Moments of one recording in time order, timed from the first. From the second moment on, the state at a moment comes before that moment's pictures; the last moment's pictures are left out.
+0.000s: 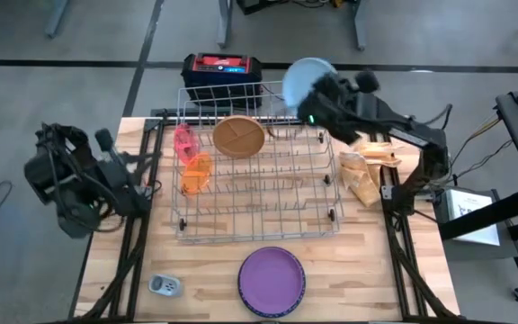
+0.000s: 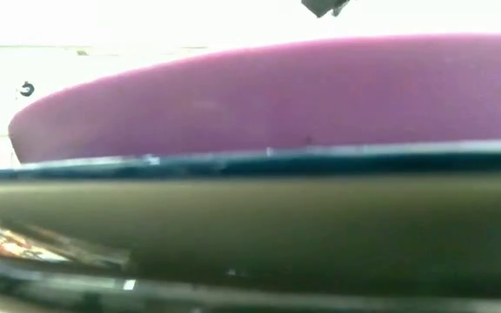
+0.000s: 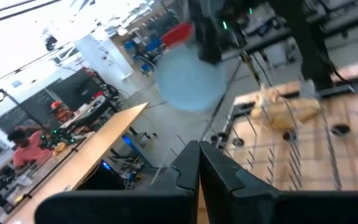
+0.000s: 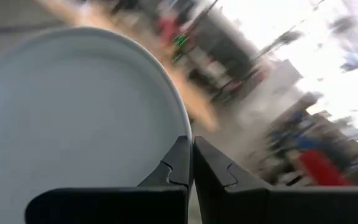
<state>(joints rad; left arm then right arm) -0.92 1.11 1.63 -1.50 -1.45 -0.45 -0.19 1.68 2.02 -1.35 1.37 0.31</state>
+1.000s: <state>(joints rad) -0.92 1.05 1.67 -1.51 -1.37 -0.45 -0.33 2.03 2.02 -0.54 1.17 -0.69</state>
